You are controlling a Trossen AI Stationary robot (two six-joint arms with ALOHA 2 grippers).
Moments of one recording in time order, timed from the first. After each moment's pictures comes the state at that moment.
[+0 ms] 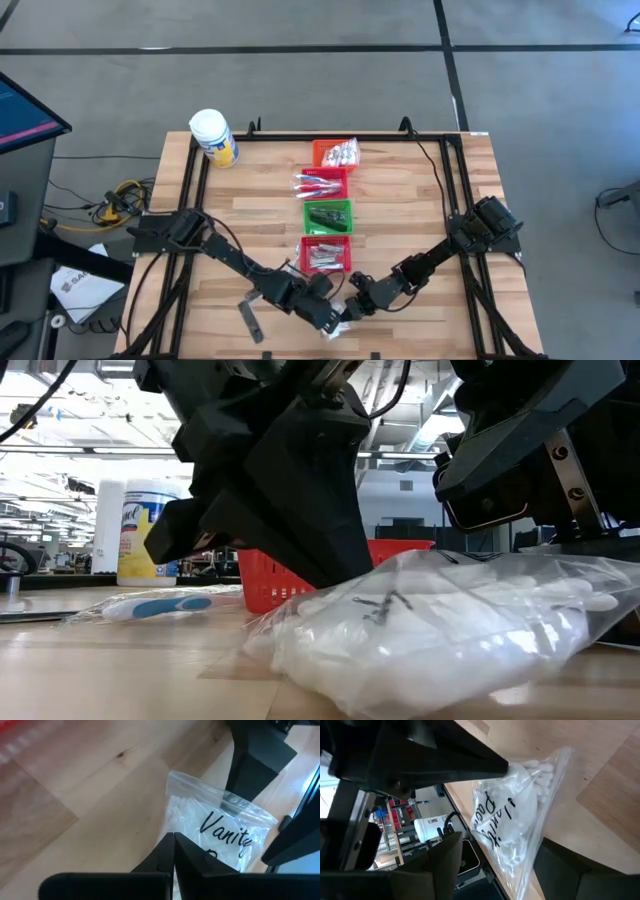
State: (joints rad) left arm -0.53 2.13 1.44 -0.28 -0.25 -1.31; right arm 0.59 1.96 0.78 0.63 0.03 1.67
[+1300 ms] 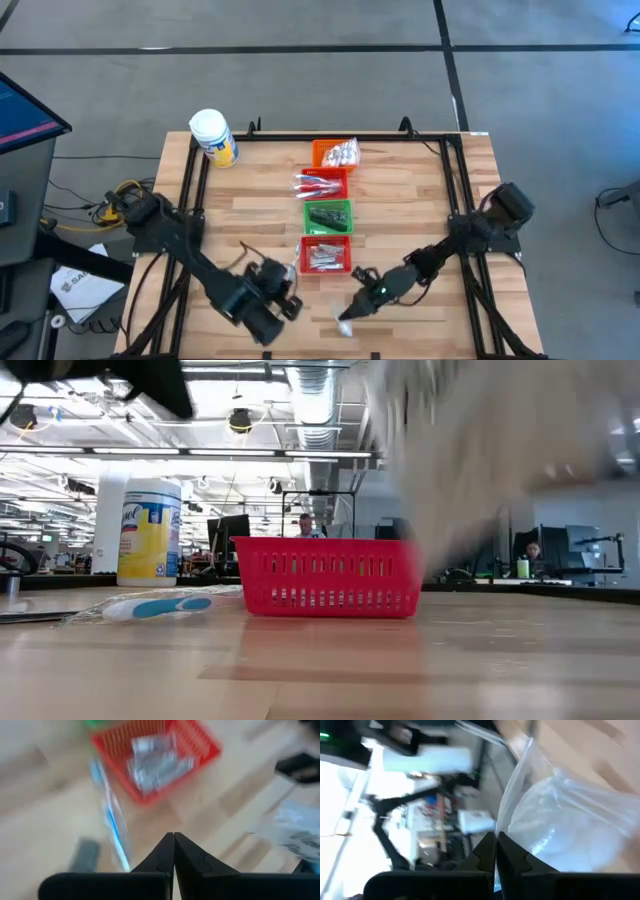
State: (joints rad) left arm -0.71 1.83 1.44 -0.92 -0.67 -1.62; right arm 0.58 1.78 0.78 0.76 0.02 1.57
